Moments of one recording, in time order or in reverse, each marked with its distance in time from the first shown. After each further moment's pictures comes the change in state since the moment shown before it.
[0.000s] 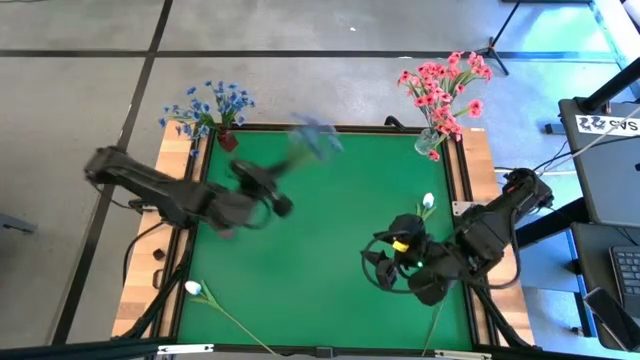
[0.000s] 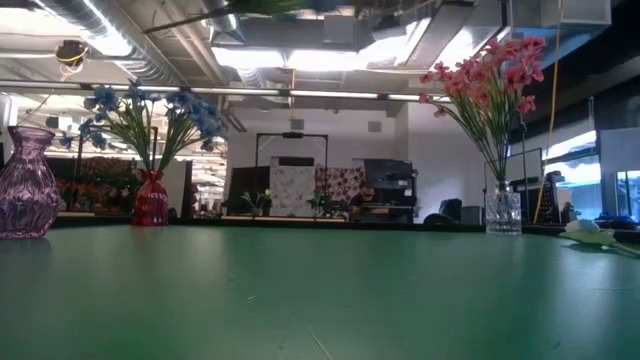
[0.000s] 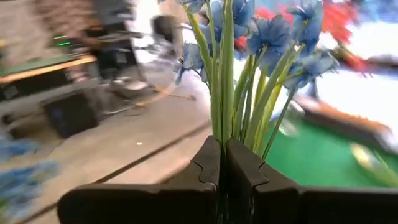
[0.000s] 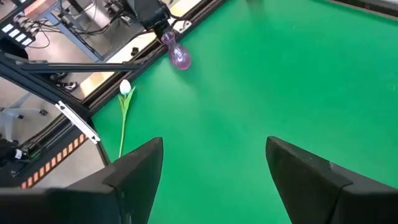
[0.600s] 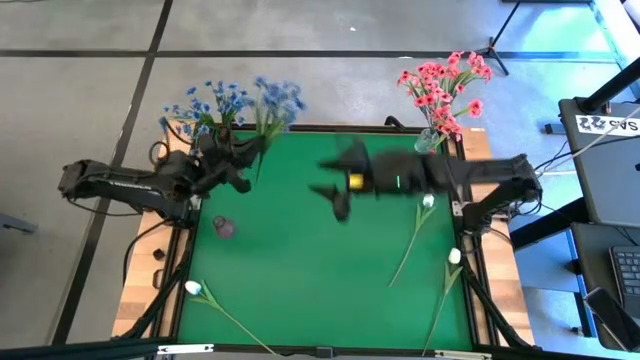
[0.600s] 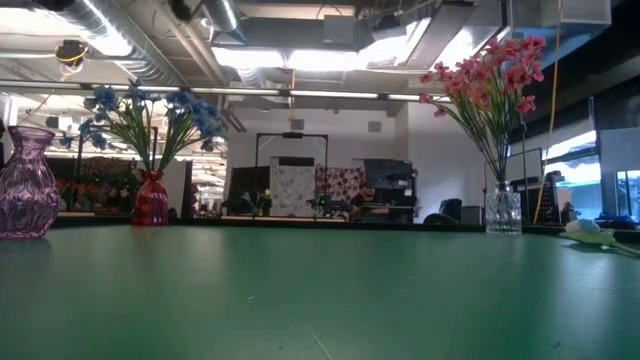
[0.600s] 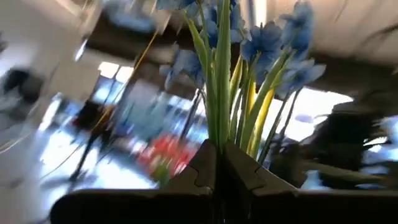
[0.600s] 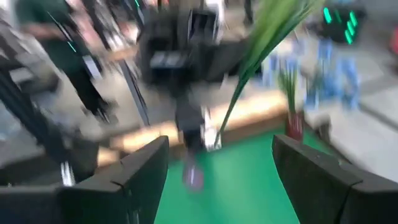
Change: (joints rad) left arm 0.328 -0.371 -0.444 0.949 0.769 0.097; right arm -0.551 0.000 -0.002 0.678 -0.428 -0.986
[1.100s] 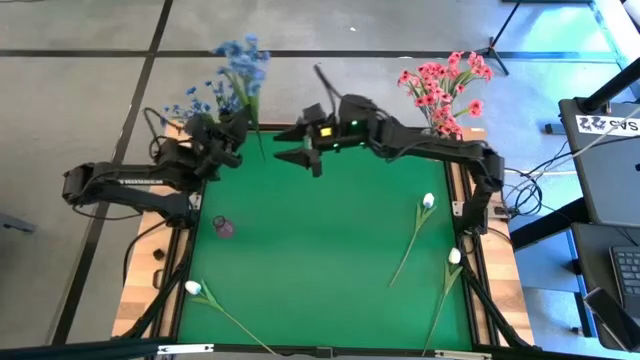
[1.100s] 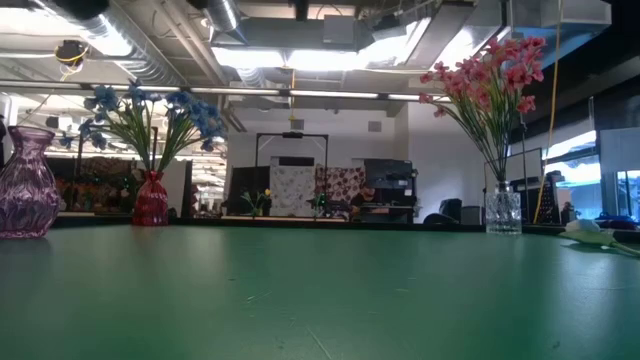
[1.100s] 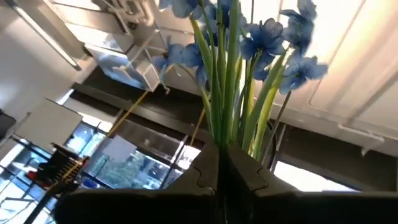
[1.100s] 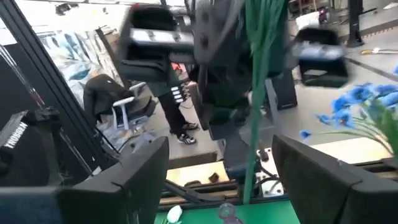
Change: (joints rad) left arm 0.183 0.139 0.066 0.343 0.151 -0.125; right arm -0.341 0.247 0.000 0.520 -0.726 0.035
